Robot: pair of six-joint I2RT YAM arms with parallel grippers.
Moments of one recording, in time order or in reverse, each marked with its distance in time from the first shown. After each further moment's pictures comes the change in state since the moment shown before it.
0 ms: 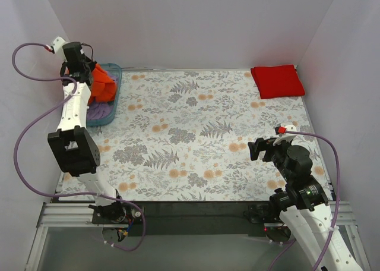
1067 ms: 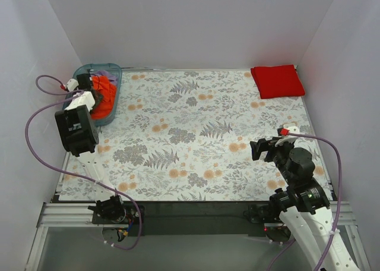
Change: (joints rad) left arm 0.082 0.359 -0.082 -0.072 -0.085 -0.081; right arm 0.000 -0.052 0.000 0.000 0.027 -0.019
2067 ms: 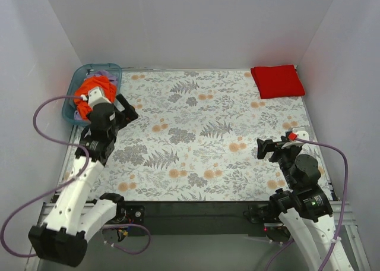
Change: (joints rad) left arm -0.504 -1.284 -0.721 -0.082 0.035 0.120; right arm 0.000 -0.084 0.000 0.000 0.109 -0.018
